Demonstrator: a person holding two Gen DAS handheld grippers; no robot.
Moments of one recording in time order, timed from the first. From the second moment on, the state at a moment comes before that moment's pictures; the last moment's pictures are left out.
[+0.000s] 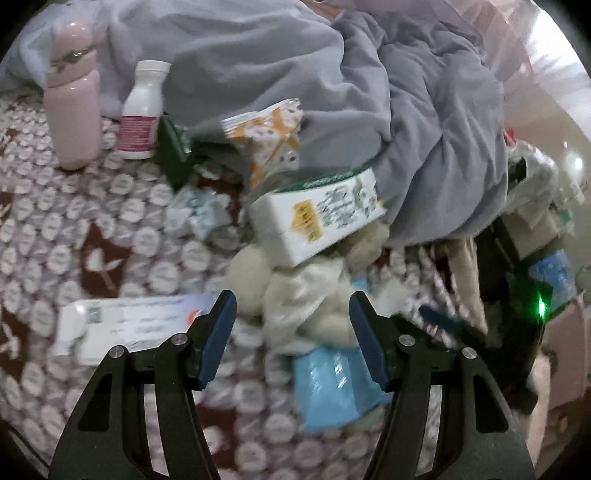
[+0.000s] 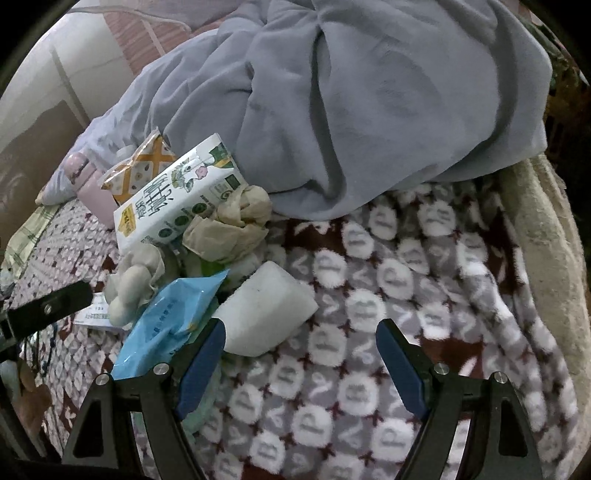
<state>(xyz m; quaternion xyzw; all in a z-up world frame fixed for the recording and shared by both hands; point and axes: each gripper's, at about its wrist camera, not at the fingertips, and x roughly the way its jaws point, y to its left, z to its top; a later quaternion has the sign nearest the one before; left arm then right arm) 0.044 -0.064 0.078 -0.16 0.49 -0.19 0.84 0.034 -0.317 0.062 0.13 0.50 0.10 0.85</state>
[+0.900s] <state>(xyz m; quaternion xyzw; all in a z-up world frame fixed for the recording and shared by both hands) 0.021 -0.057 0.099 -0.13 0.47 -0.20 0.85 0.017 -0.313 0.091 0.19 0.46 0.14 0.86</state>
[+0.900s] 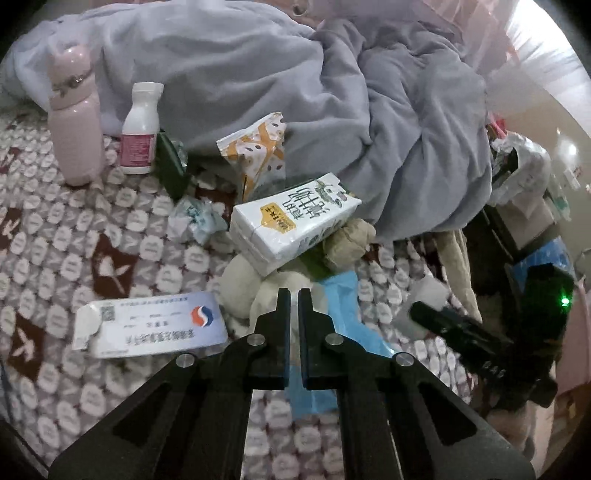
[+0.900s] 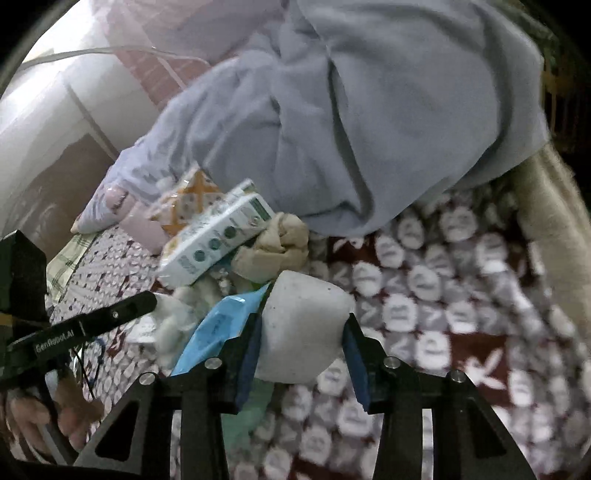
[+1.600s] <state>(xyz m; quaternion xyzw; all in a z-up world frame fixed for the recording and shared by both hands) 0.035 -0.068 0.052 -0.18 0.54 -0.13 0.81 -0.042 -0.350 0.105 0.18 0.45 0.14 0.86</state>
